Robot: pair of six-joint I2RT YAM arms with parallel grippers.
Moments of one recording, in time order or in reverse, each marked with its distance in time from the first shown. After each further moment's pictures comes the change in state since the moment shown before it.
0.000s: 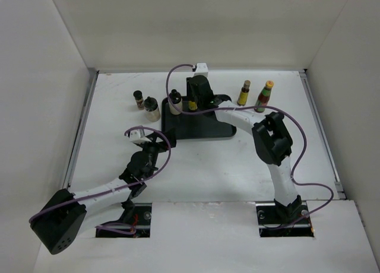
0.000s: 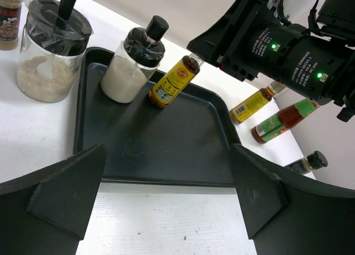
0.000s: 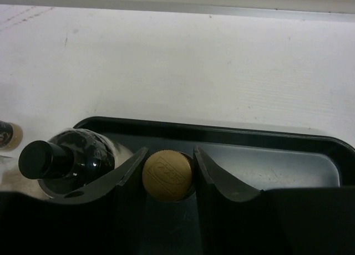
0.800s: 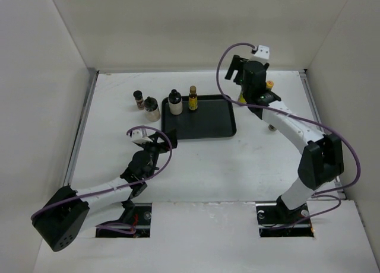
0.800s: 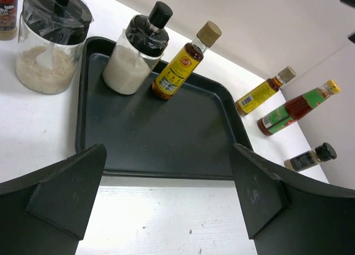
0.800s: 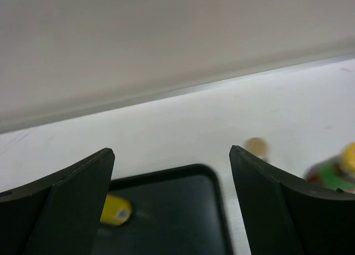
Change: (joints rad) left arm 0.005 0.037 0.000 0.000 0.018 -0.002; right arm -0.218 -0.510 -0.326 0.042 0.008 0.048
